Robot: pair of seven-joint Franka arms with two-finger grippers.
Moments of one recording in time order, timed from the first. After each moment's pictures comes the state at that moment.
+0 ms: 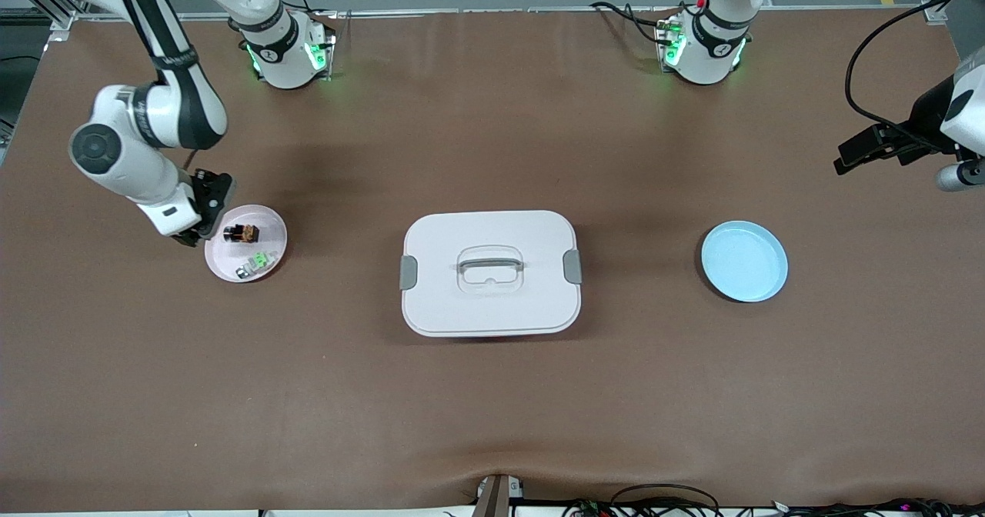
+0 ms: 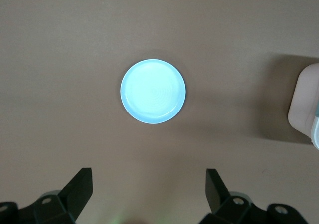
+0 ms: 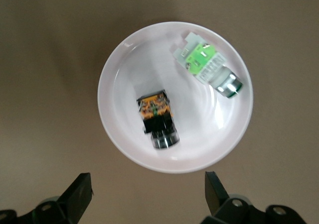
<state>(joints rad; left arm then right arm) 0.39 -0.05 -0.39 -1.69 -0.04 1.59 -0.14 -0.04 0.06 -0.06 -2.36 -0.14 2.30 -1.28</state>
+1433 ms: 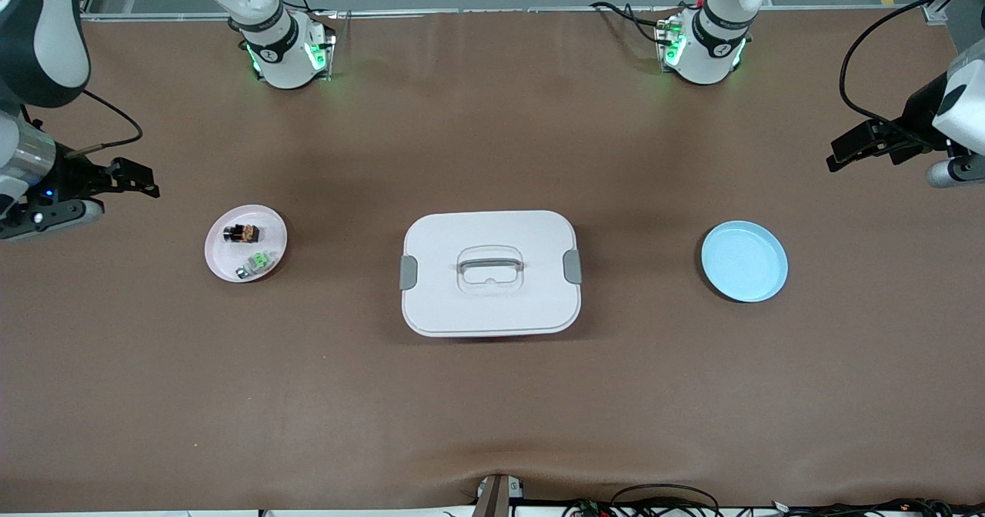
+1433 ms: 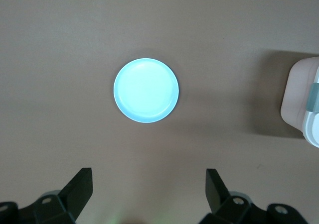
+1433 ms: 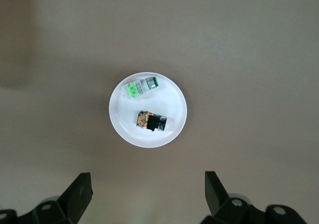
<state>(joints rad) -0.03 -0.06 0.02 -1.69 -0.04 1.59 -0.14 -0.08 0.00 -0.05 -1.86 0.01 1.75 -0.31</state>
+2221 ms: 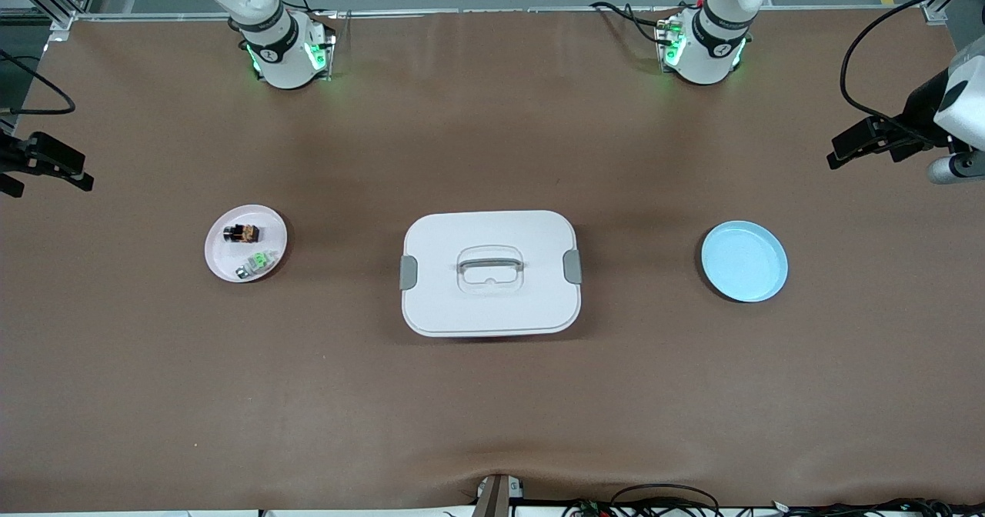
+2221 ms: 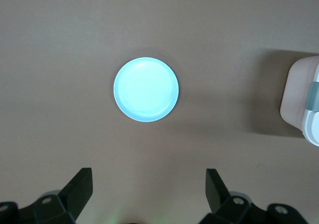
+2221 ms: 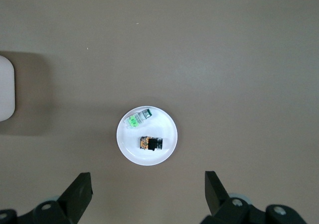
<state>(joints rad) -0.05 -0.07 0.03 -1.70 -0.04 1.59 -0.14 -0.07 0.00 -0.05 -1.60 0.01 1.63 -0.20</state>
